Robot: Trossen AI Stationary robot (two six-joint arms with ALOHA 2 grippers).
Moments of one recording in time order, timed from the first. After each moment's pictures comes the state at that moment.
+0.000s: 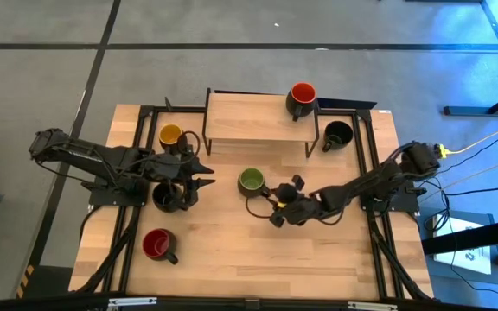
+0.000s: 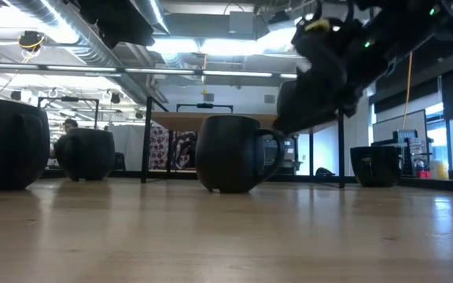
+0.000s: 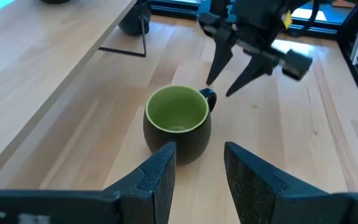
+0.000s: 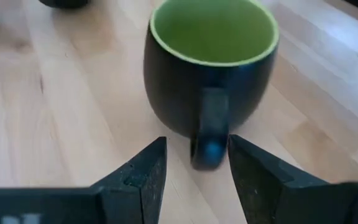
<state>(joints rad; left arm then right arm) -0.18 0.96 0.78 -0.36 -0.32 -0.25 0.34 1.65 0.82 0.02 0.63 0.63</state>
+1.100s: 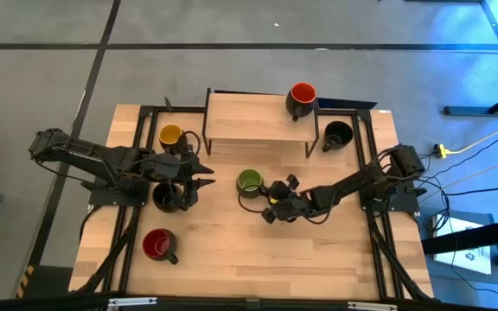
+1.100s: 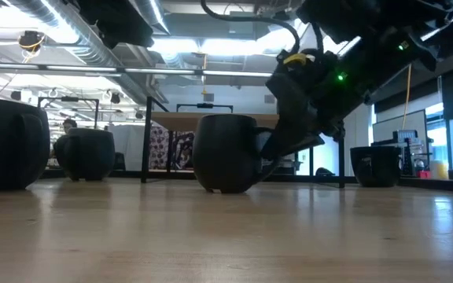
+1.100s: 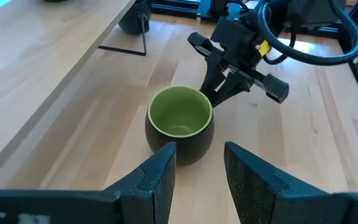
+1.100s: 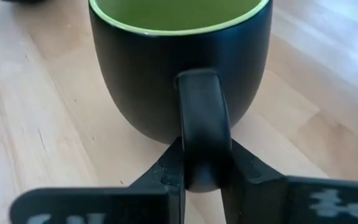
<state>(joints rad) -0.18 0.96 0.78 -0.36 -0.32 -0.25 0.28 1.78 0.85 0.10 0.63 0.67</state>
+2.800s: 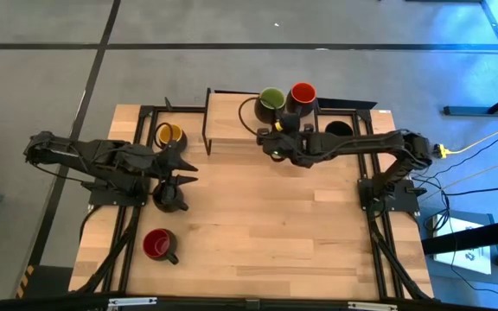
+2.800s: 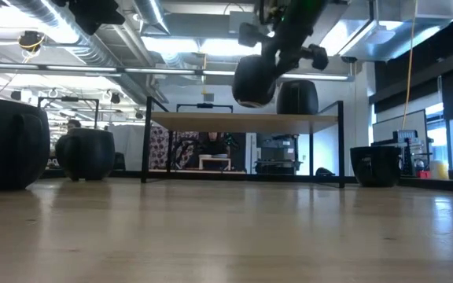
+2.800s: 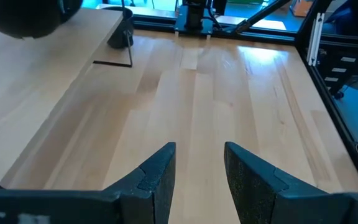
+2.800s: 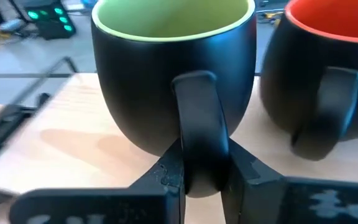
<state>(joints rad) -0.18 0.72 0.78 -0.52 -0.23 -0.20 -0.08 1.66 1.35 -0.54 0.96 0.99</state>
